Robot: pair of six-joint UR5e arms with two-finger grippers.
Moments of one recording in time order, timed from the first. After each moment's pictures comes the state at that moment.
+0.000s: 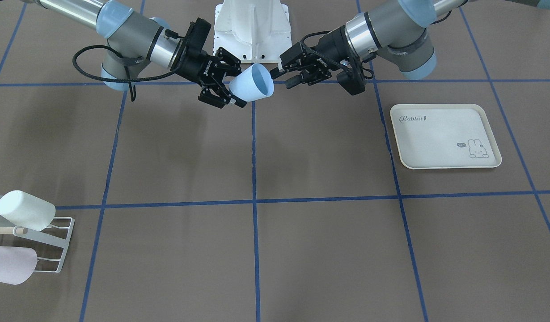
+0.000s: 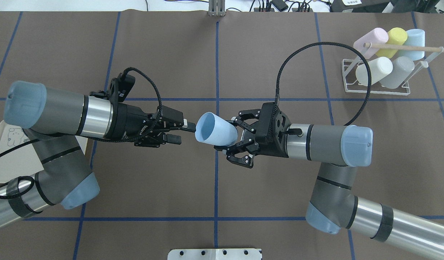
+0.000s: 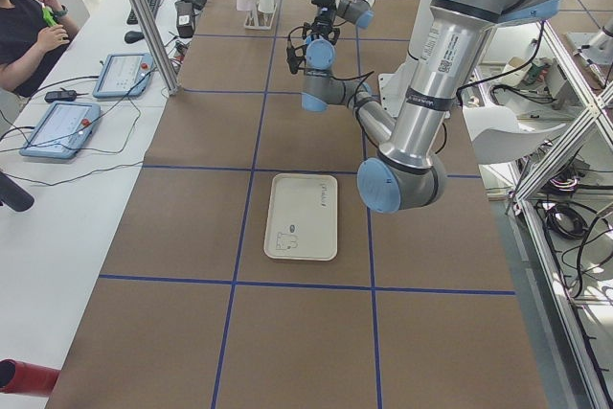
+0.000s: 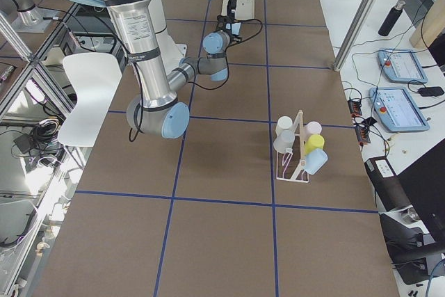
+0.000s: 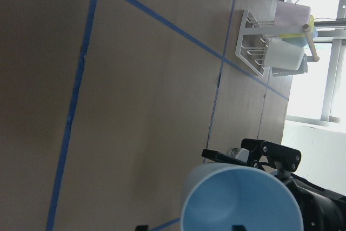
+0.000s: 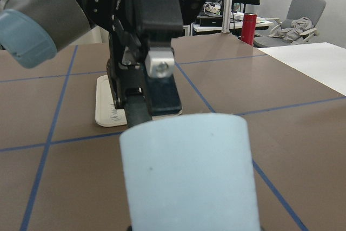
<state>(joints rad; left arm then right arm) -0.65 -1.96 -1.76 -2.72 -2.14 -1.84 0.48 -1.17 1.65 -0.25 1.76 0.22</state>
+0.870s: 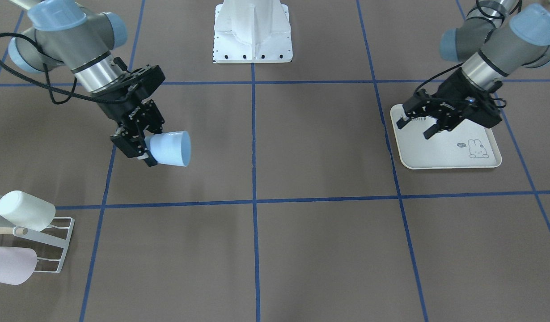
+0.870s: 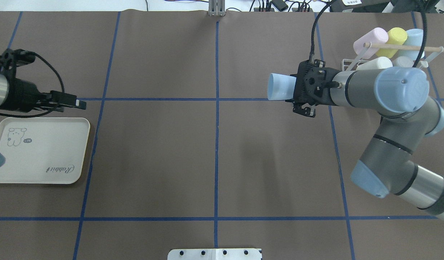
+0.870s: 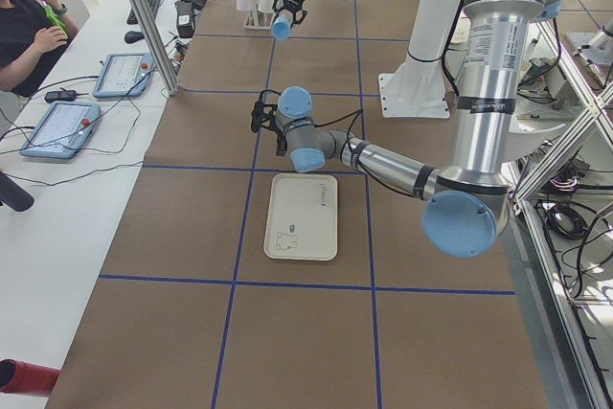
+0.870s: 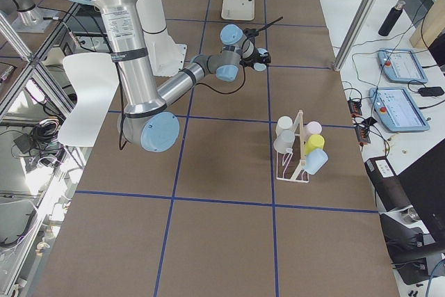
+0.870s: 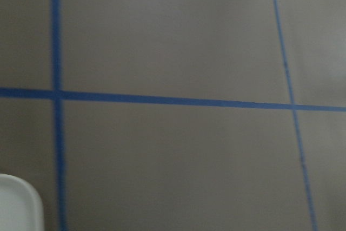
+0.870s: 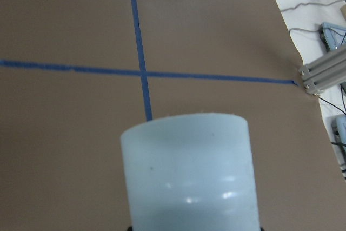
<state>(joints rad) -0.99 -1.59 -1.76 -2.45 -2.23 -0.99 0.76 -1.31 1.90 -1.00 1.74 -0.36</state>
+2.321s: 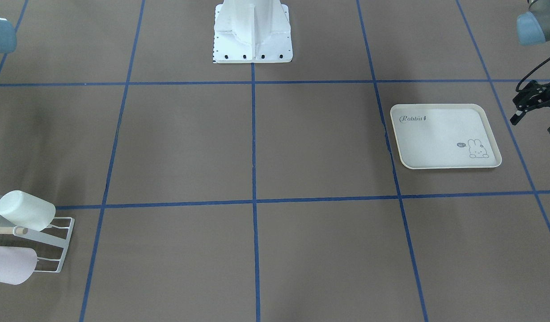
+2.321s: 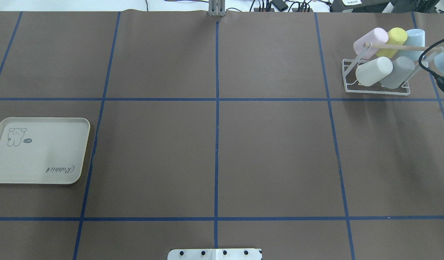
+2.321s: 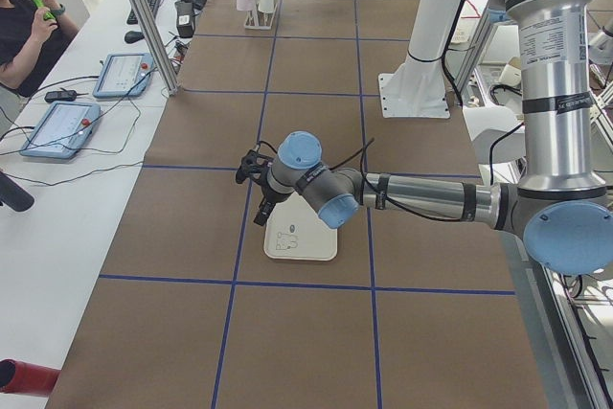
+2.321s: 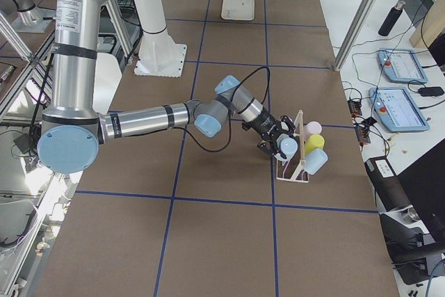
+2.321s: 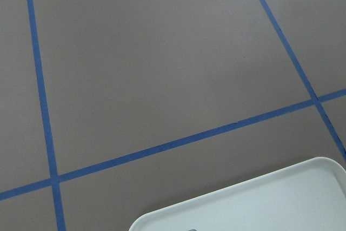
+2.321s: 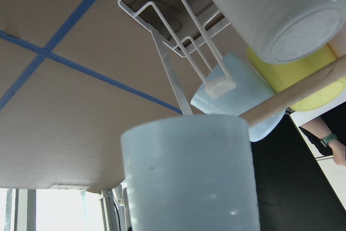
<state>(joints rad) -1.28 -1.42 -1.76 -2.32 -2.24 -0.44 1.05 -1.68 1.79 -0.88 1.26 -1.56</state>
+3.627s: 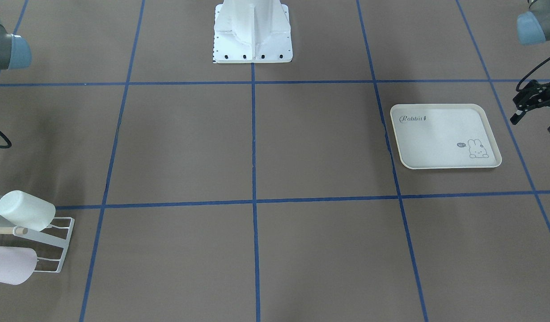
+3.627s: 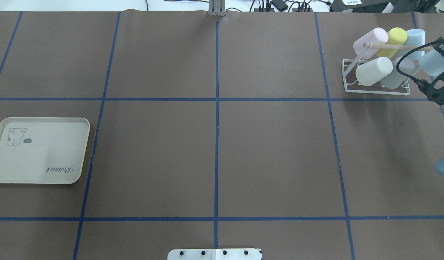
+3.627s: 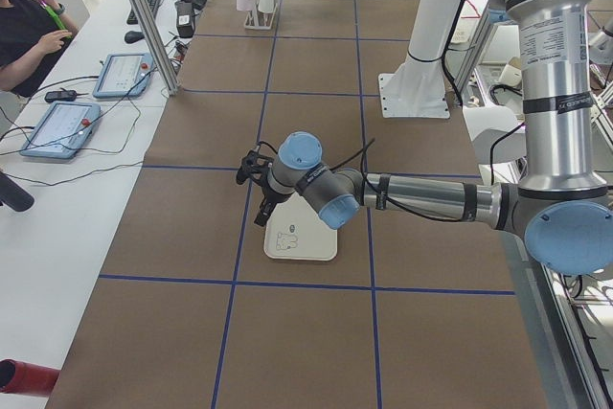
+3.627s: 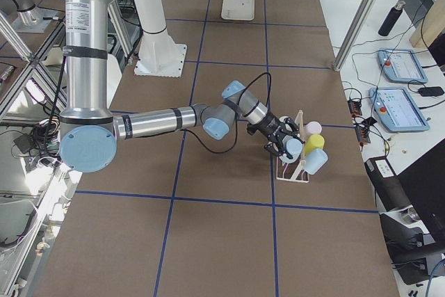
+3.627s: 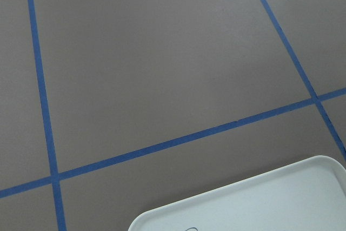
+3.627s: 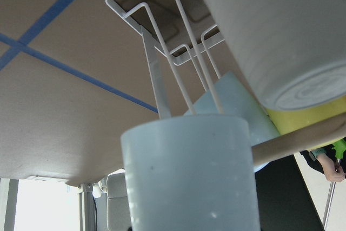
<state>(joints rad) -1.28 -1.42 -1.76 -2.32 -2.24 -0.44 0.98 -1.62 1.71 -0.86 1.18 -1.62</state>
